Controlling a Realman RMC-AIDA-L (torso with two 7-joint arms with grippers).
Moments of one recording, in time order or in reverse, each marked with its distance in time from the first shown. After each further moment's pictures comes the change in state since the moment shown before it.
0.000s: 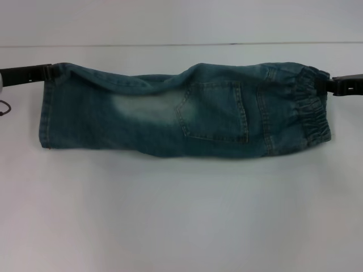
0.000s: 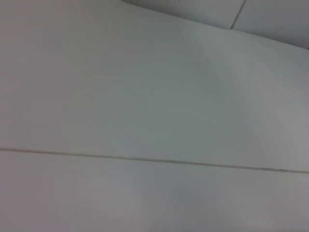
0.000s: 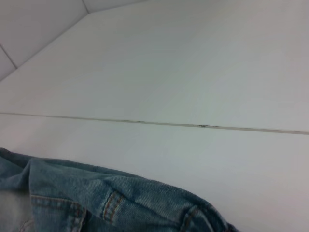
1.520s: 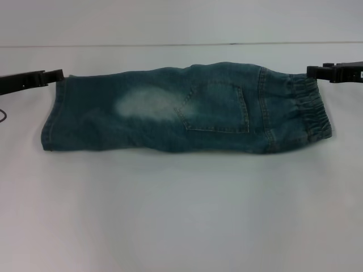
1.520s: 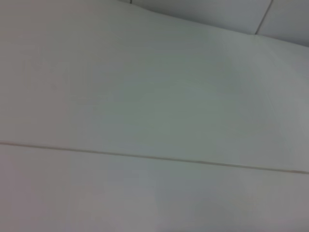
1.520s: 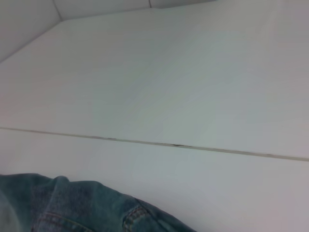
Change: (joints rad) left arm 0.036 -0.019 0.014 -0.020 -0.050 -0.099 0.059; right arm 0.037 0.014 -0.017 0.013 0.005 0.135 0.003
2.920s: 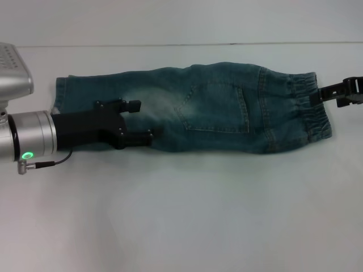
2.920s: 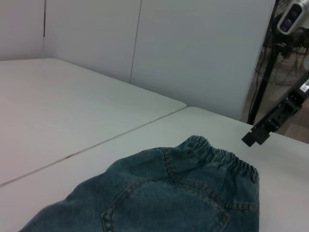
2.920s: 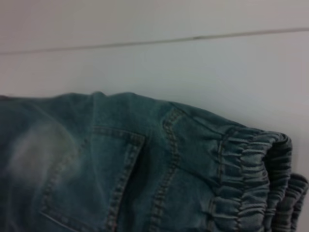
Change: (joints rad) left arm 0.113 -0.063 0.153 0.017 -0.312 0.561 0.673; right arm 0.036 -0.075 -0.180 -0.224 -0.253 -0.435 0.634
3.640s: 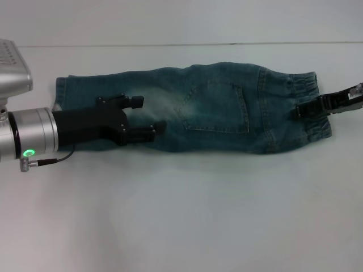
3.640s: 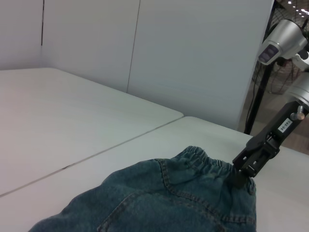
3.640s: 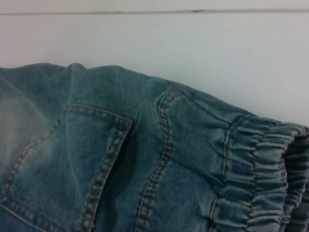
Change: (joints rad) left arm -0.001 -0.001 0.004 0.000 -0.028 0.010 0.002; right arm 0.036 0.055 -0.110 0.093 -0.046 0.193 -0.013
